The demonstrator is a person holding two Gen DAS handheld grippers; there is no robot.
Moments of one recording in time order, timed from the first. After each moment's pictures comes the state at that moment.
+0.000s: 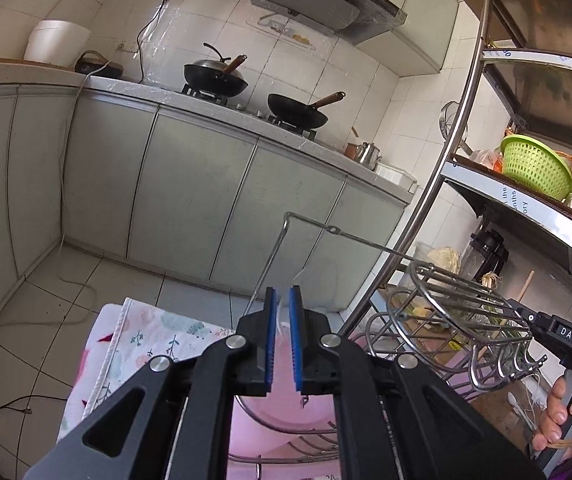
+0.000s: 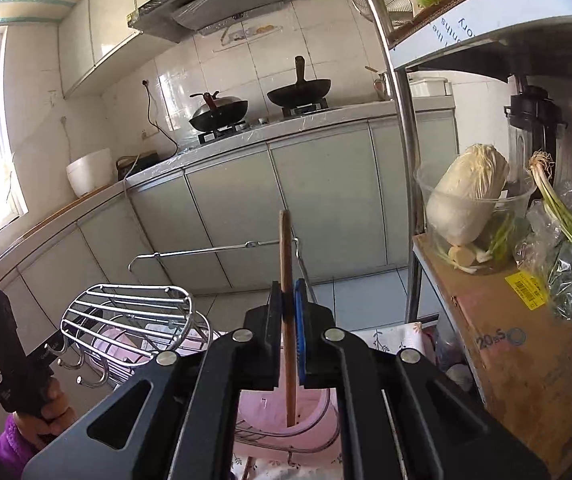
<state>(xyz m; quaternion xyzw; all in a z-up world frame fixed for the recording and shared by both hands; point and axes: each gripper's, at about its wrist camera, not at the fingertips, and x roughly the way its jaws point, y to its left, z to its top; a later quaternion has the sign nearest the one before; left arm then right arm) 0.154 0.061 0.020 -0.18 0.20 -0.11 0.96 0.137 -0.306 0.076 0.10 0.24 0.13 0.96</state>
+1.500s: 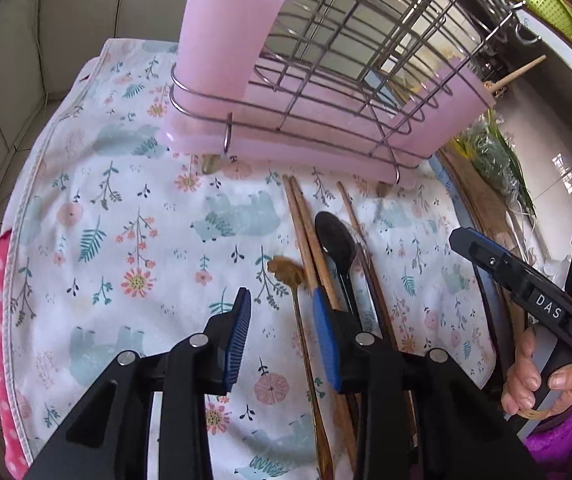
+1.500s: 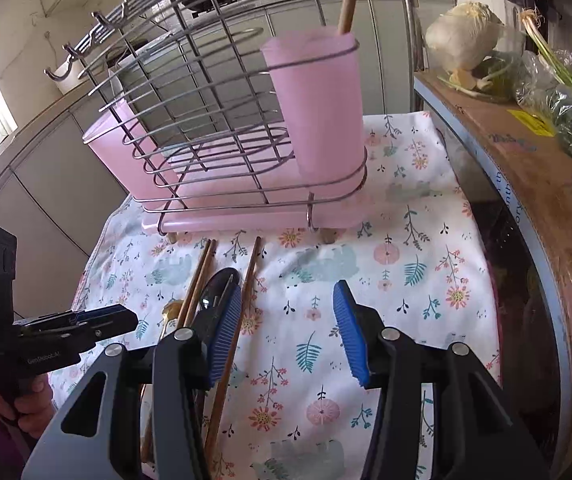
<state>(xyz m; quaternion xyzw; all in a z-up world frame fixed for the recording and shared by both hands) 0.048 0.008 -0.097 -0.12 0.51 -0.17 0.83 0.037 -0.269 -0.052 0.07 0.43 0.13 0.89</state>
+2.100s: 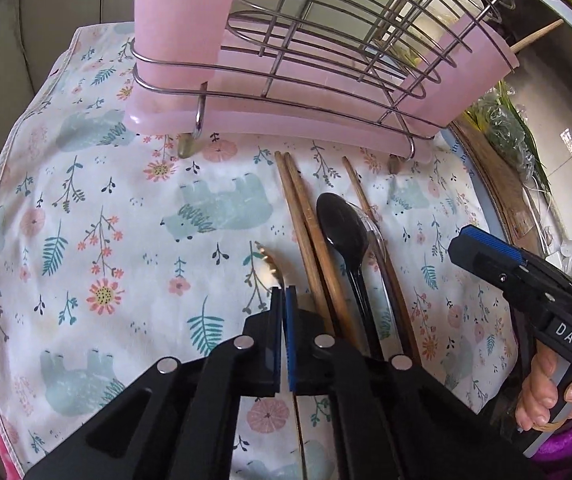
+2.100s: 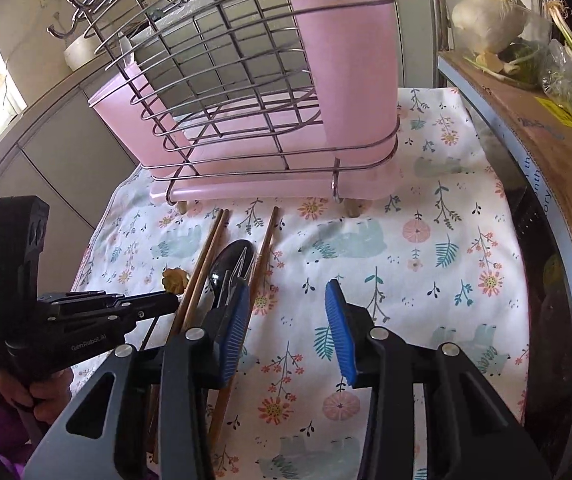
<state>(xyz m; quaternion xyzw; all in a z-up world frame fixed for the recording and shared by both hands) 0.063 -0.012 -0.120 -0.09 0.53 -0.17 0.83 0.040 -0.254 -0.070 0.07 0.47 0.16 0.87</state>
